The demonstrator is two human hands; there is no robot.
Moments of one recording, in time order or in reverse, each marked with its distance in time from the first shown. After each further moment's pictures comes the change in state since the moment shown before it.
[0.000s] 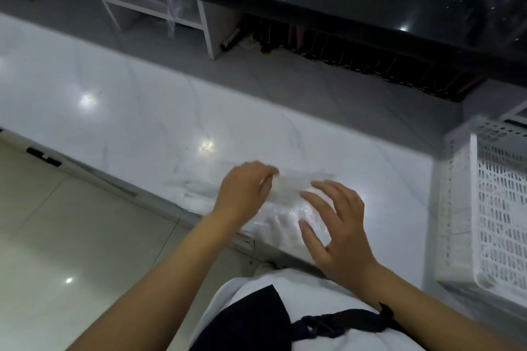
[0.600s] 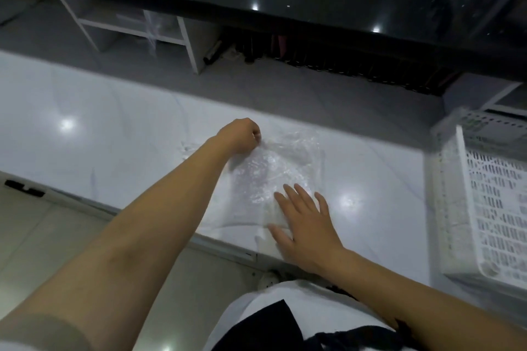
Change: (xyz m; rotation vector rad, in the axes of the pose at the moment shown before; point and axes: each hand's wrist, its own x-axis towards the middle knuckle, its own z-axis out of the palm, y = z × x) left_hand 0.160 -0.056 -0.003 0.182 -0.455 -0.186; right_hand 0.021 -0.002 0.054 -0.265 -0.622 0.290
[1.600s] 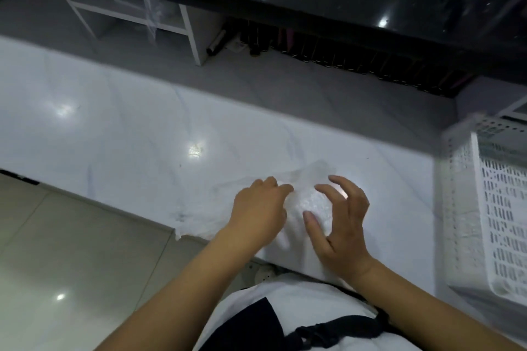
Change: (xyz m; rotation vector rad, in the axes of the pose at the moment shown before) left_hand -0.134 0.051 0.062 0.068 0.067 0.134; right_hand -0.001 0.023 -0.010 0.327 0.815 -0.122
